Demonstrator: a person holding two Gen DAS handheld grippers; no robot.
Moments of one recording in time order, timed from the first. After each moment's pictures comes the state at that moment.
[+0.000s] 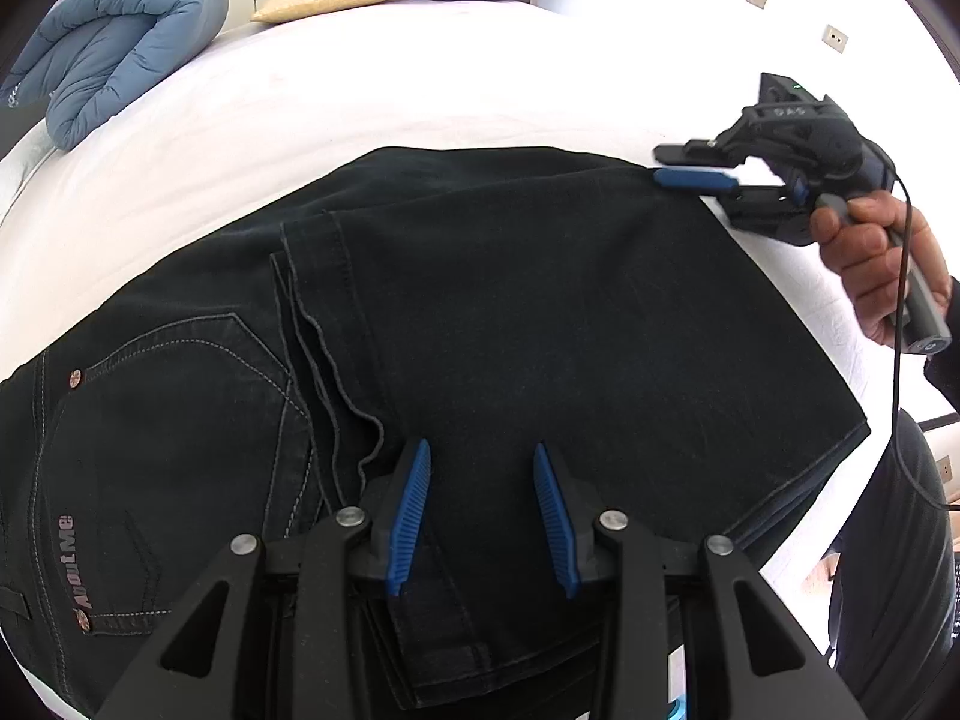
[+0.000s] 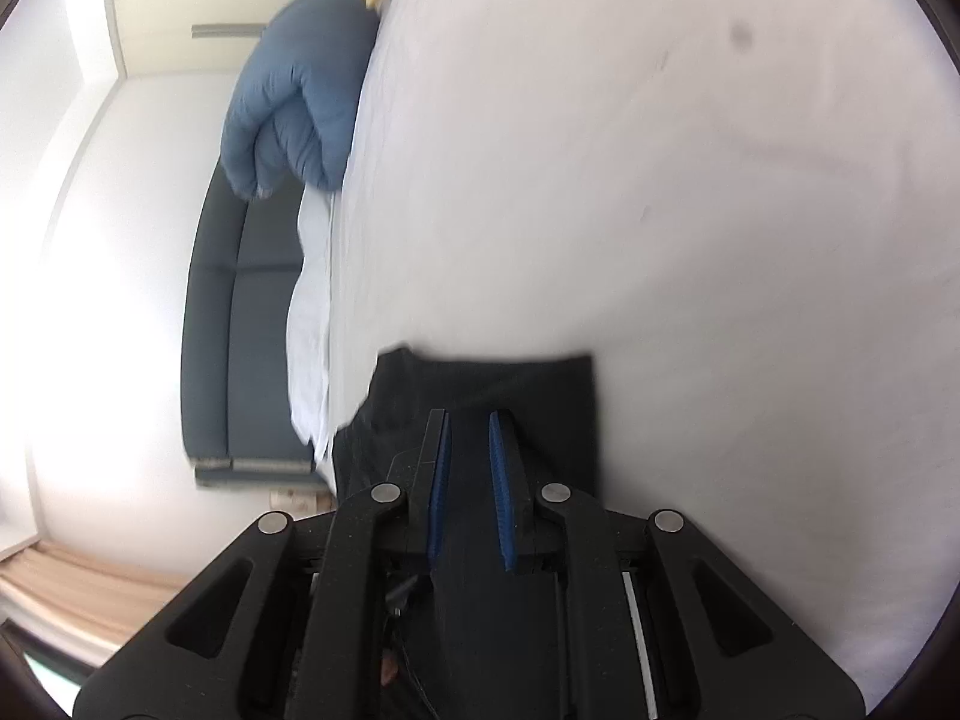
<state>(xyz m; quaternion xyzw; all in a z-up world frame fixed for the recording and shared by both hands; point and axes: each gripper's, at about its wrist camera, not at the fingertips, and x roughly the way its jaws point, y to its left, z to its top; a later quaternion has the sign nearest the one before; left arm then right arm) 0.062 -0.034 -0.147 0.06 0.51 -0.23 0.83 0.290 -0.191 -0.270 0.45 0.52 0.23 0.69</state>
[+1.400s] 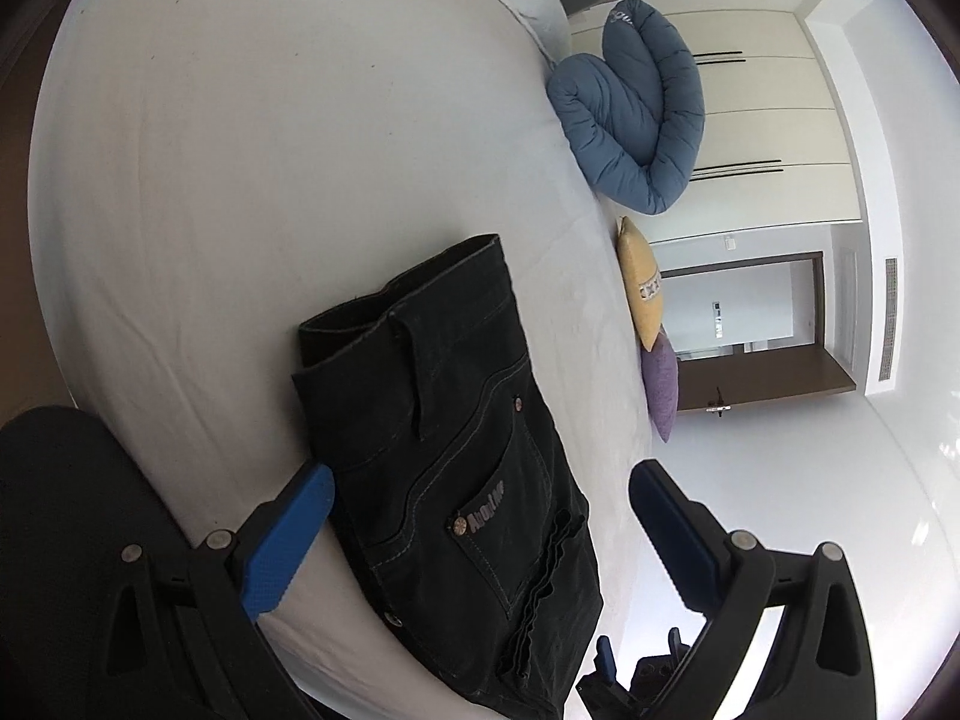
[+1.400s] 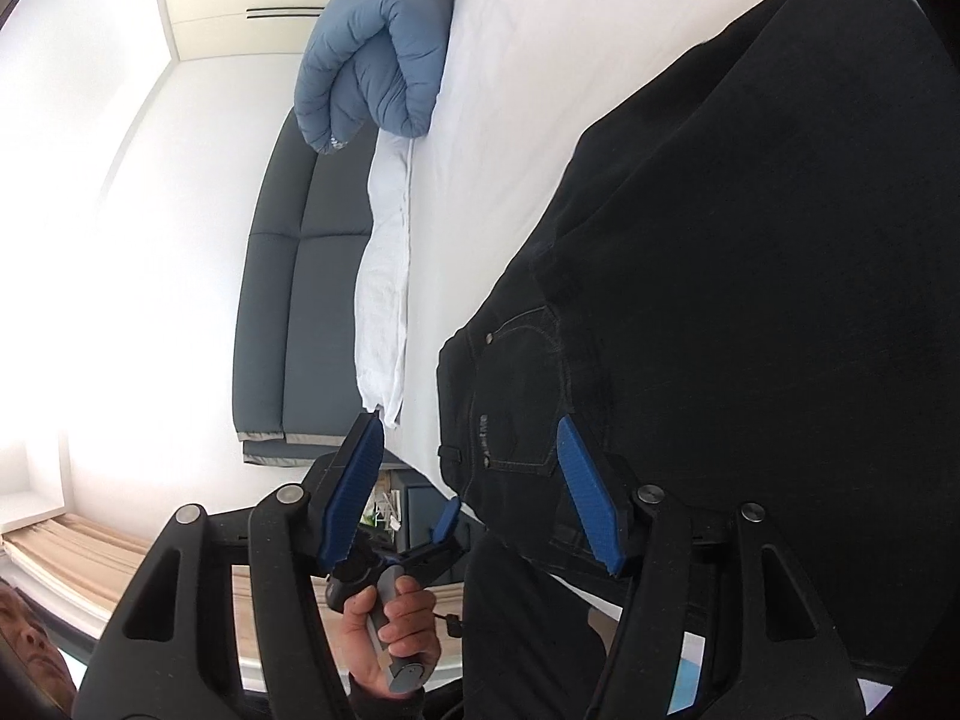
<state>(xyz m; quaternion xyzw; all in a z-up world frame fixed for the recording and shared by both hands) -0.025 0.272 -0.165 -0.58 0.33 0.00 0.74 0.182 -0.047 -0.193 0.47 0.49 0.31 0.66</state>
